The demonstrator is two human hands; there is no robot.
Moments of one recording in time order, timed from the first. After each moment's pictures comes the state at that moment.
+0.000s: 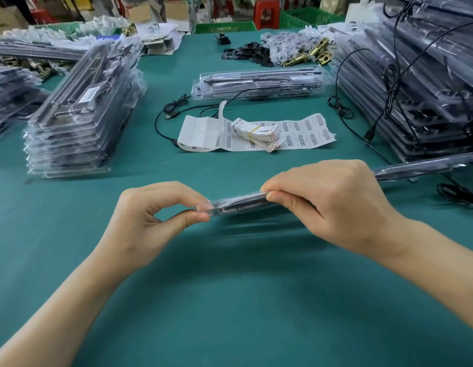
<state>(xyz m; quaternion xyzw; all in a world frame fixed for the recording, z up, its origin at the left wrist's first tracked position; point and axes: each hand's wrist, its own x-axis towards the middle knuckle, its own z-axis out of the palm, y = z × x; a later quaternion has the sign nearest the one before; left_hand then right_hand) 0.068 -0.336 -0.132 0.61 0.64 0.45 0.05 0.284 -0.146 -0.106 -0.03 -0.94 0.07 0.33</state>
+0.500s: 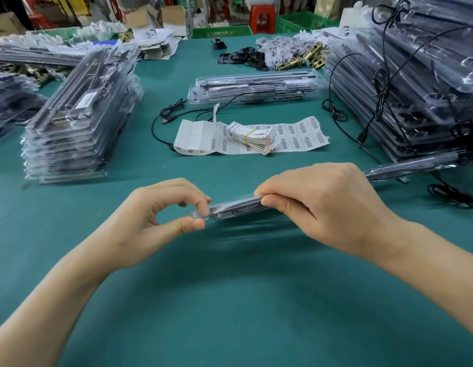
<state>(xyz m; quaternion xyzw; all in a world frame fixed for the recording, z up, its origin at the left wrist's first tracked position) 0.060 -0.335 -0.116 0.65 0.64 0.38 0.17 0.288 -0.149 -0.100 -0.05 -0.95 0.08 0.29</state>
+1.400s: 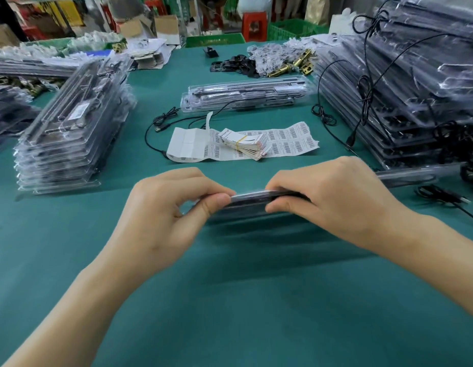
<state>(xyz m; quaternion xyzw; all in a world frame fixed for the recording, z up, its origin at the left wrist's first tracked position) 0.110 -0.311 -0.084 0.62 0.68 0.38 -0.01 0.303 -0.145 -0.071 -0.12 -0.97 0.08 0.19</state>
